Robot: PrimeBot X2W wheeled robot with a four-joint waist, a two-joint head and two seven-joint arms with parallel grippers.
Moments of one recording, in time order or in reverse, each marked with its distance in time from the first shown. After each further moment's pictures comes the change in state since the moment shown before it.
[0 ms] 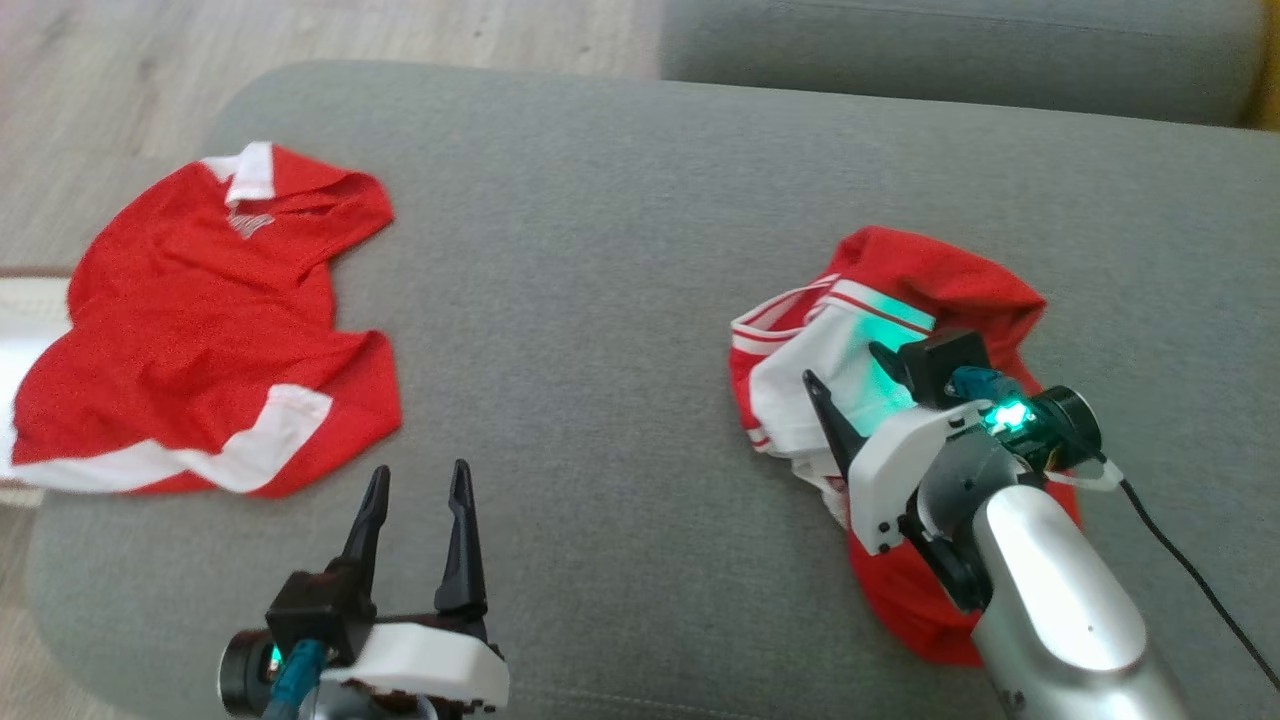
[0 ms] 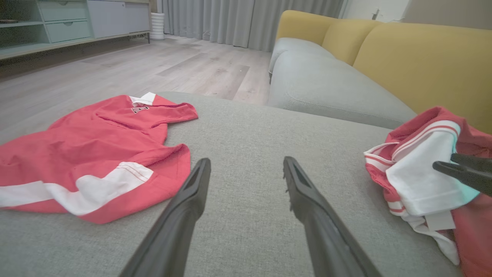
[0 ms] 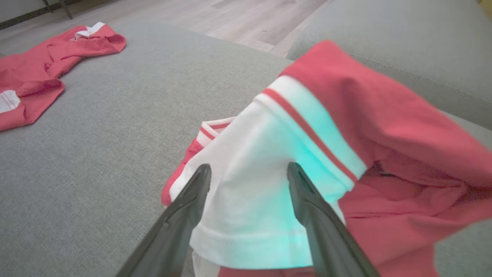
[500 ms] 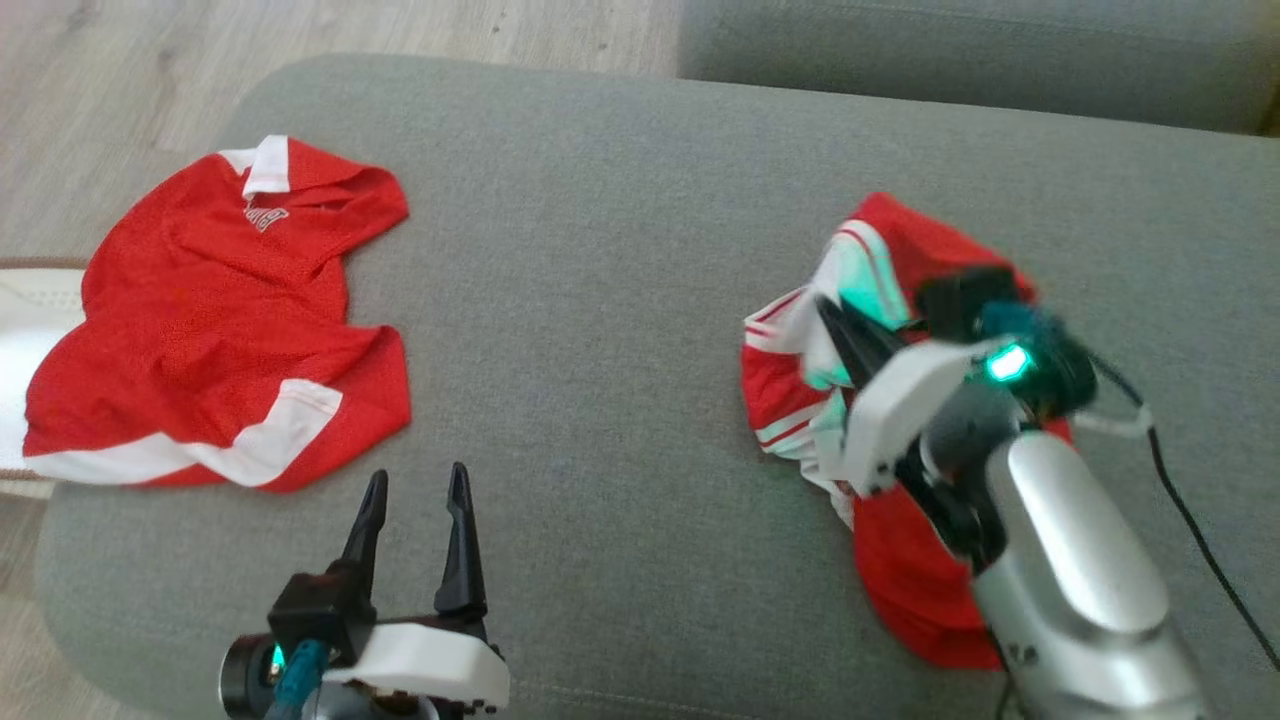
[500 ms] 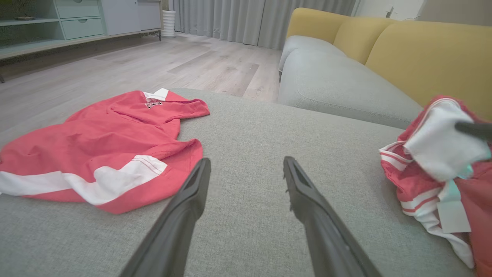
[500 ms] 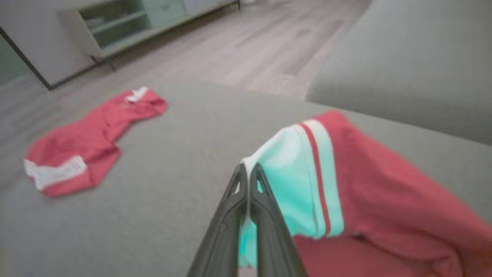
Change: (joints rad) left arm -0.002 0.000 -0.004 0.009 -0.006 0.018 0.000; right arm -0.045 0.001 -0.002 -0.072 0.139 0.000 0.073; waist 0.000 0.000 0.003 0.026
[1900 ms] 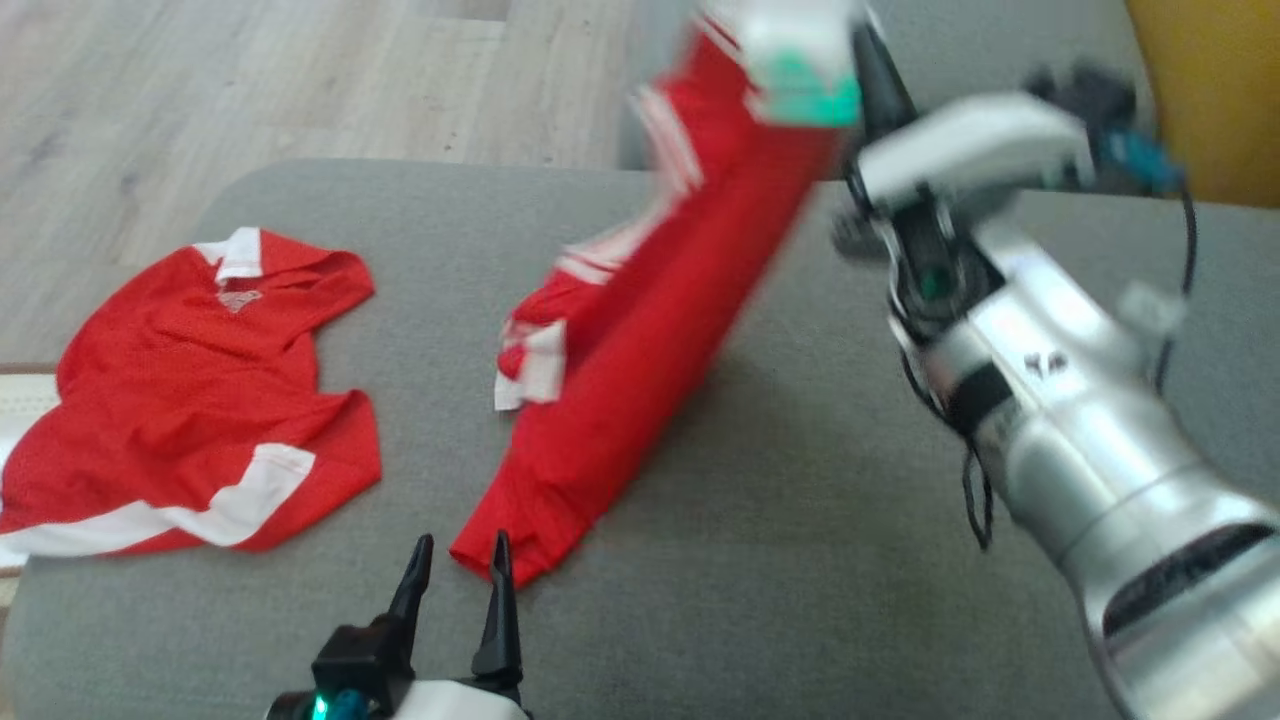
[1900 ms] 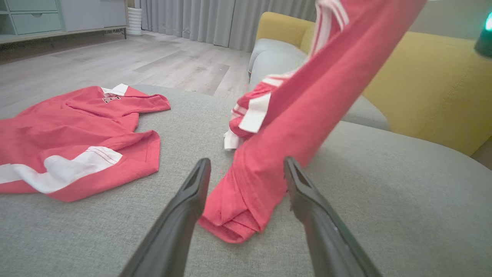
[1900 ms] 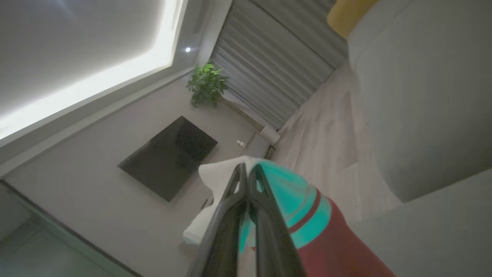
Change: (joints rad) left arm 0.073 0.001 -0.079 0.017 -0.035 0.009 0.000; right arm -0.618 -0.003 0.437 0.612 1.374 0.000 -0.556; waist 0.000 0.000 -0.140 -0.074
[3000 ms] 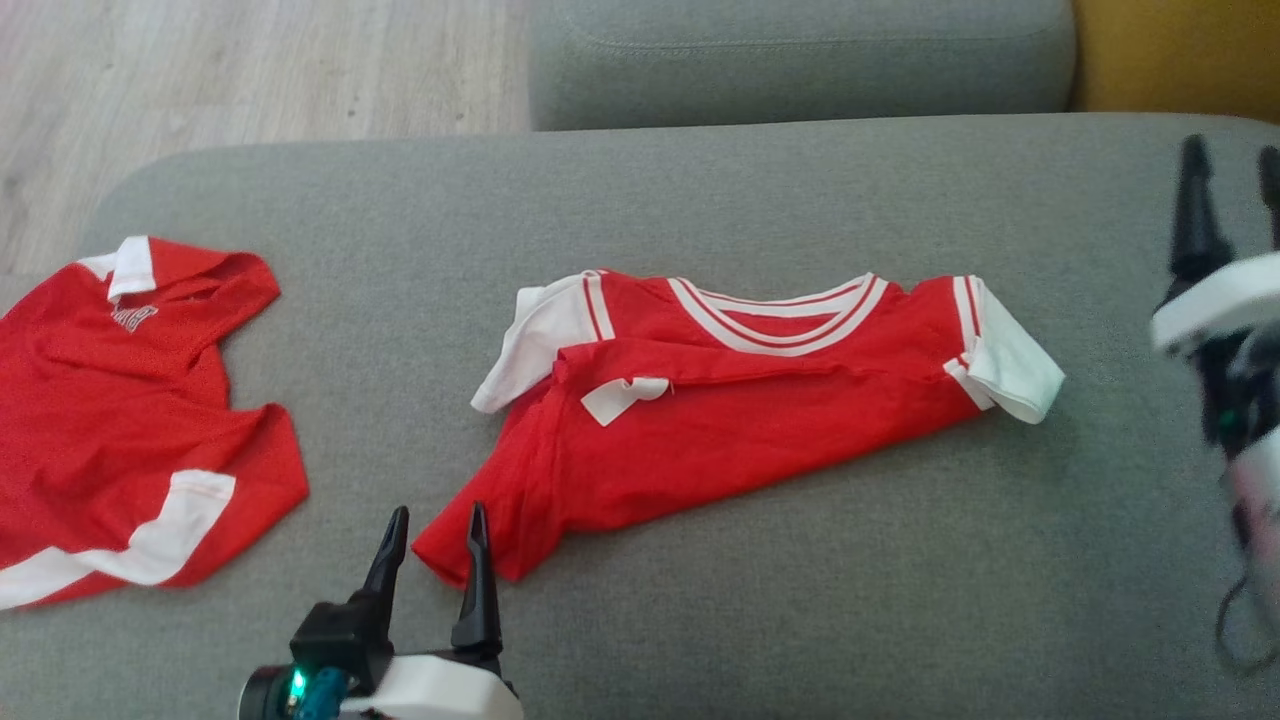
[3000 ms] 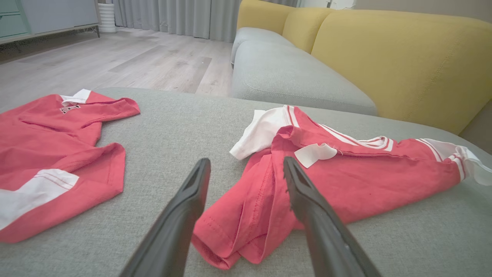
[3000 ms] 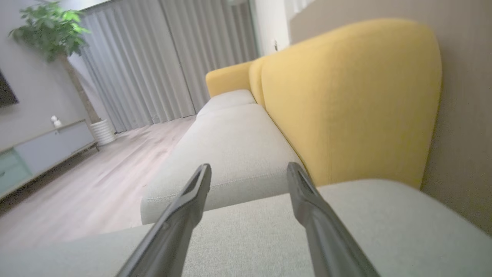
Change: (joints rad) left arm -0.032 0.000 0.049 -0.001 0.028 -0.011 0.000; right arm 0.307 -0.316 -0.501 -0.037 -0.960 0.000 -0.039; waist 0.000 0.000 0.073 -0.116
